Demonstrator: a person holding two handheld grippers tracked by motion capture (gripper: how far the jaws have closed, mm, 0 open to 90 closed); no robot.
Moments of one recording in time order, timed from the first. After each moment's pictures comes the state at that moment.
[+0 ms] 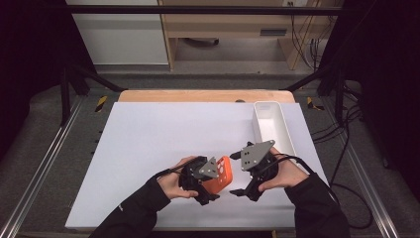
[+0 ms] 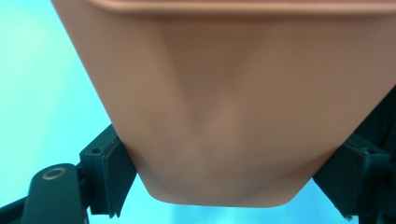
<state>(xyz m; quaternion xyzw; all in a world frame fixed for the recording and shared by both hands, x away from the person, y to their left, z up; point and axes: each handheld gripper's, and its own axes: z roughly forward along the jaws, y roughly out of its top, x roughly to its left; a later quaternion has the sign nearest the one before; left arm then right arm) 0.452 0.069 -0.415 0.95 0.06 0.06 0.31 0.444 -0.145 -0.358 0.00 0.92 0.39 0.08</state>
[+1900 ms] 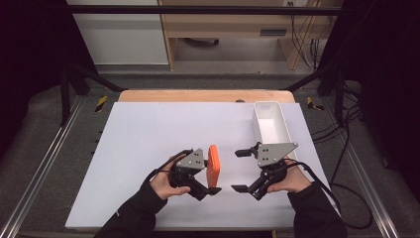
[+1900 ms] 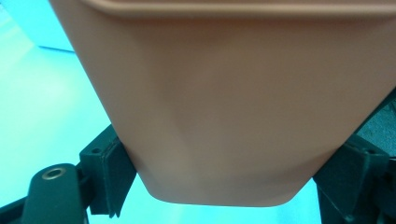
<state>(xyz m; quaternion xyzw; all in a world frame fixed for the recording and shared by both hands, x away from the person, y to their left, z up) 0.452 0.092 -0.401 0.88 0.08 0.03 0.47 0.441 -0.169 -0.369 0.06 0.84 0.53 0.08</state>
